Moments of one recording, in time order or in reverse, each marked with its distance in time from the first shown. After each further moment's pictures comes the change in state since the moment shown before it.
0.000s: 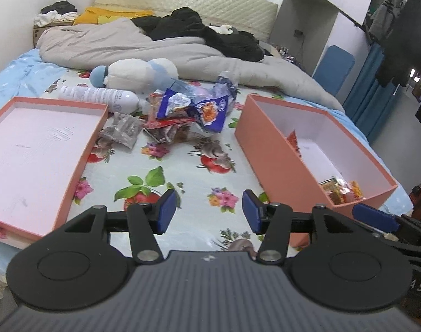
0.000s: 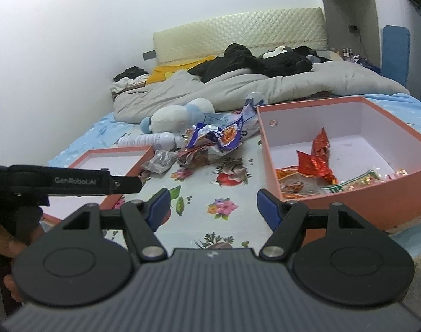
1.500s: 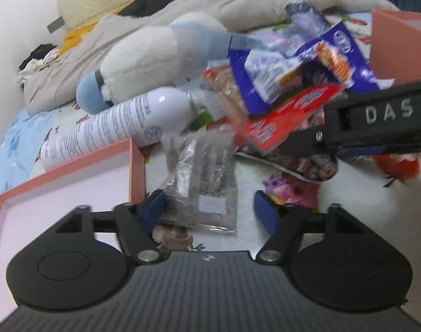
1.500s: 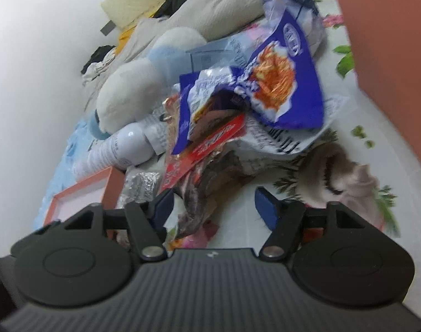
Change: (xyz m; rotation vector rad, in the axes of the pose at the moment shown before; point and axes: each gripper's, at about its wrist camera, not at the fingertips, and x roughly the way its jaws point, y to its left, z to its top) left arm 0.275 0.123 0.081 0.421 0.144 0.248; right arm 0.337 0.004 0.031 0.398 0.271 0.101
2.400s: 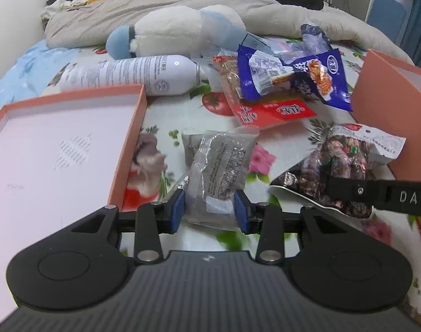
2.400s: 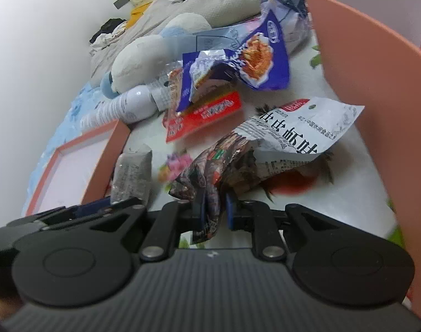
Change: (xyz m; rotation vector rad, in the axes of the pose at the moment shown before) left arm -0.070 -0.009 -0.036 -0.313 0.046 -0.065; right arm -0.080 -0.015 -0.034 -0.147 0.073 -0.054
